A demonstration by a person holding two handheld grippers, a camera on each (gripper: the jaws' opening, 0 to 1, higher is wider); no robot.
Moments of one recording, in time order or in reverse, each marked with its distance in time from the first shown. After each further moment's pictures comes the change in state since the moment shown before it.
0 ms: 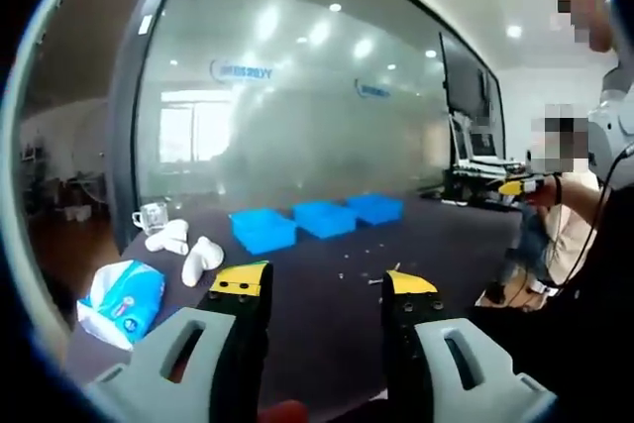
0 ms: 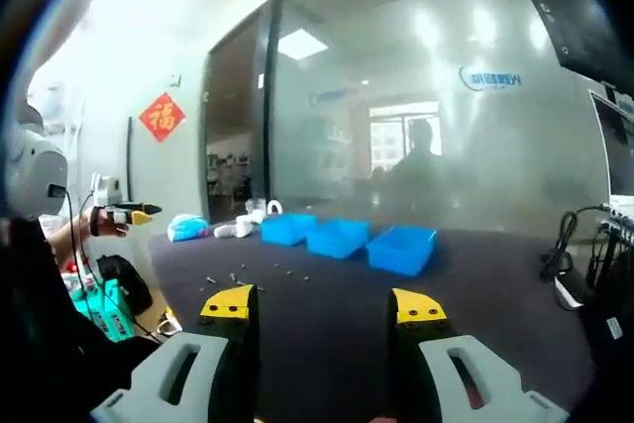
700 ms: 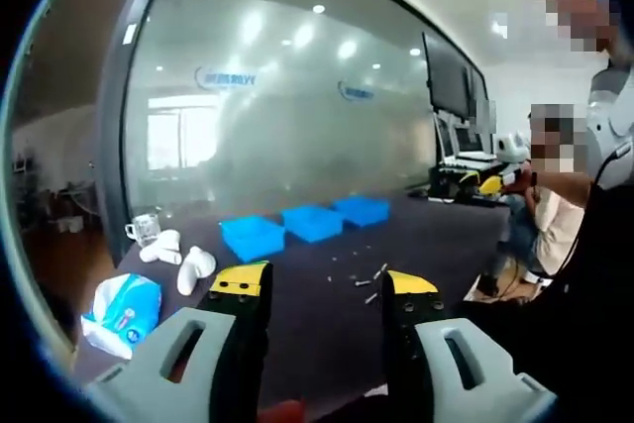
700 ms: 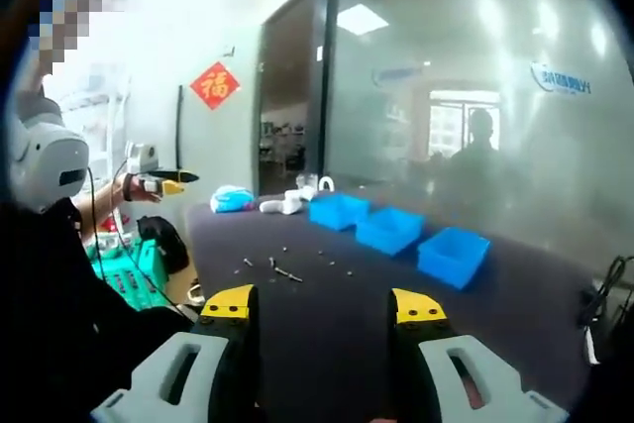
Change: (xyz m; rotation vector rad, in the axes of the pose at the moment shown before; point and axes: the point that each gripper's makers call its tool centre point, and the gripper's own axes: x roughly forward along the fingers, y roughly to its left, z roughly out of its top) left arm -0.011 -0.015 0.011 0.042 0.001 -0.049; right arm 0.035 0.037 0.013 -0.126 0.112 0.238
